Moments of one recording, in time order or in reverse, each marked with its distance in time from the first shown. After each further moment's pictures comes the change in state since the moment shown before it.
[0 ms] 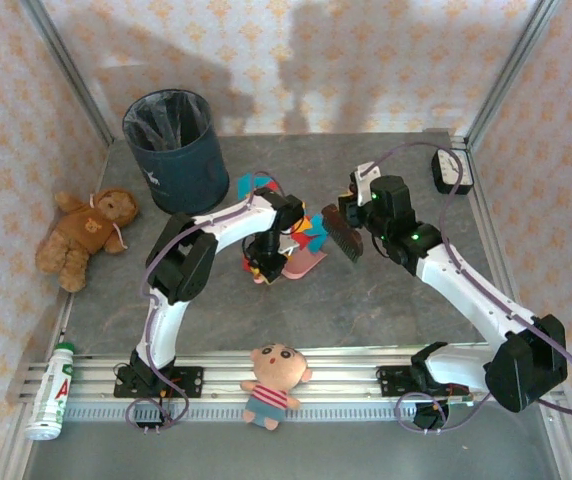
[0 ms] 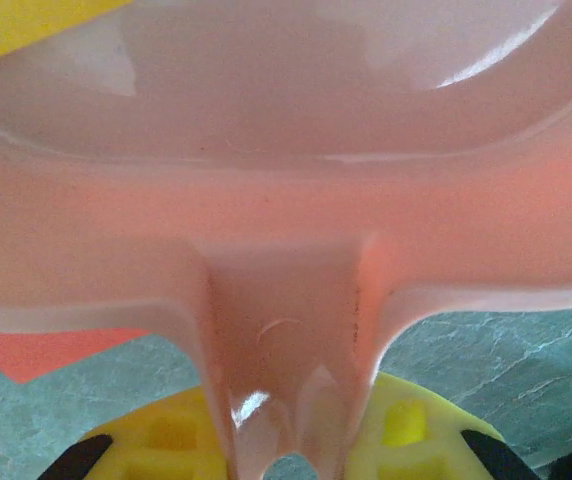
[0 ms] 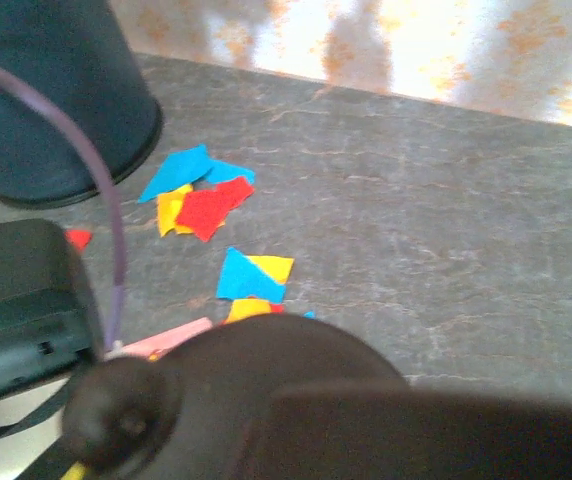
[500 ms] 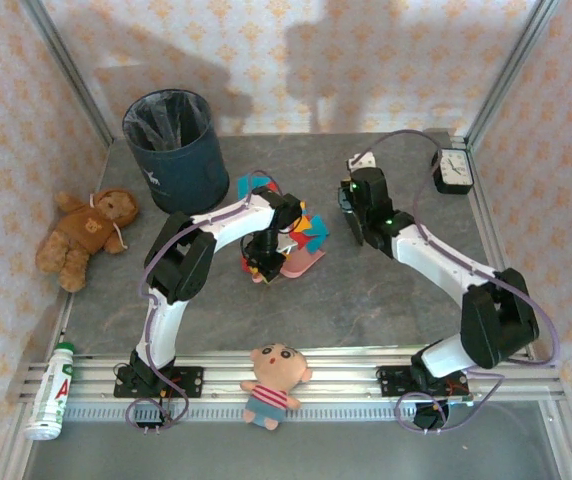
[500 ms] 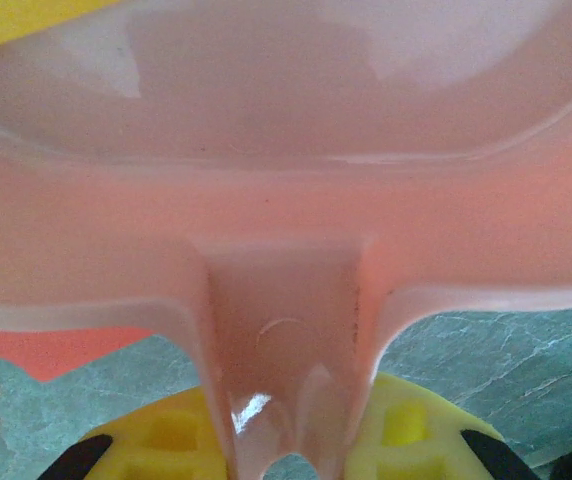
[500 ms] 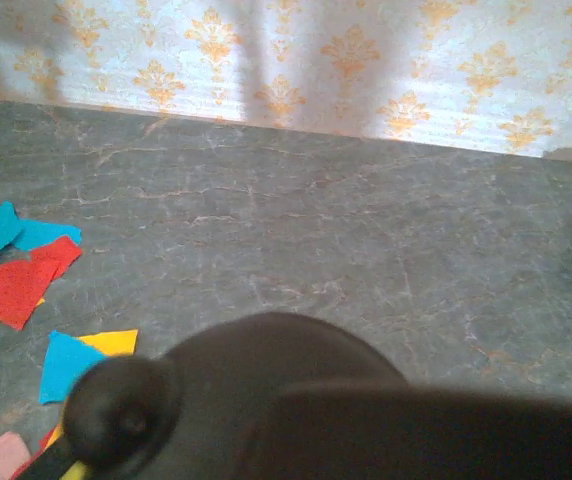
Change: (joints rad) left arm 0.006 -0.001 -0.001 0.000 0.001 0.000; right arm -0.001 0.267 0.051 0.215 0.229 -0.006
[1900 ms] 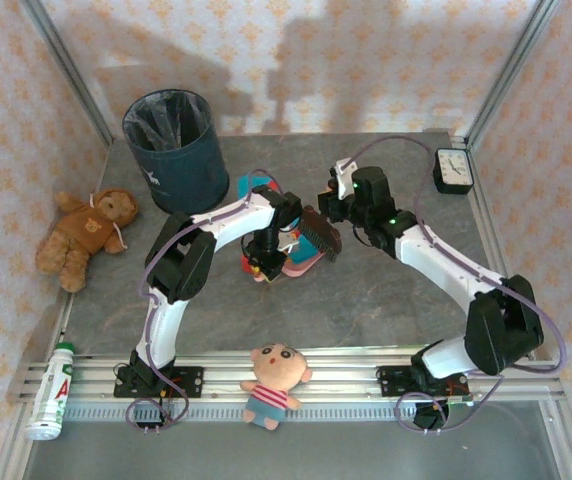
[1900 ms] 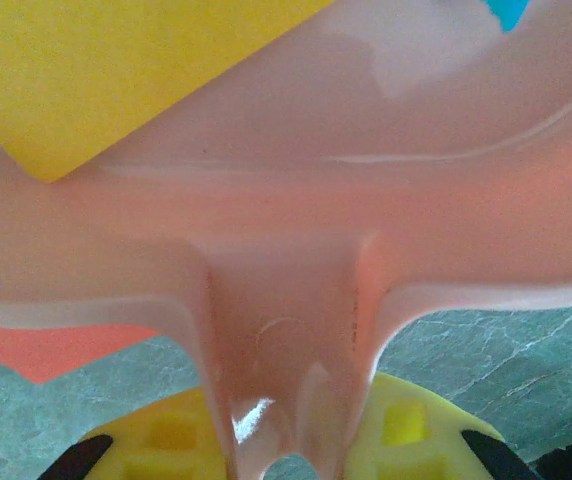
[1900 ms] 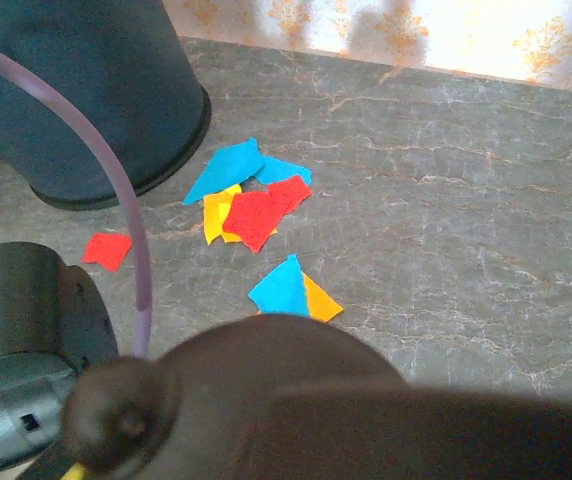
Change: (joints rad) left arm 0.000 0.003 0.016 0.000 0.023 0.002; right arm 0.008 -0.070 0.013 -0.120 -0.435 0.039
